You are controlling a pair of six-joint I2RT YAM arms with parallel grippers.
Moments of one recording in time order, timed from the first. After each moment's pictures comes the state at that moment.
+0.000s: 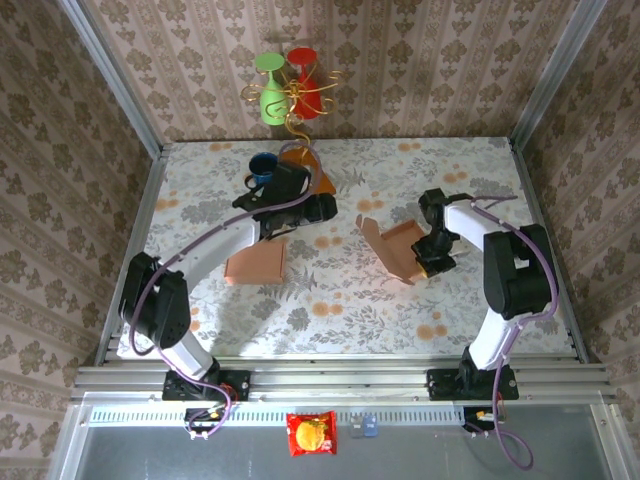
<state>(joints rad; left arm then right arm) -0.66 1.63 1.28 -0.42 0.13 -0.64 0.15 1.79 1.14 -1.01 -0.09 1.35</state>
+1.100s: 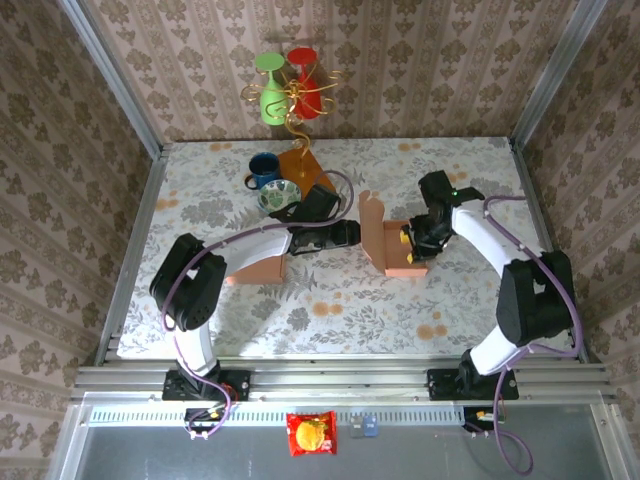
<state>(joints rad) -0.77 1.82 1.26 -0.26 0.26 -0.70 0.19 1.58 1.22 -0.93 -0.24 1.49</state>
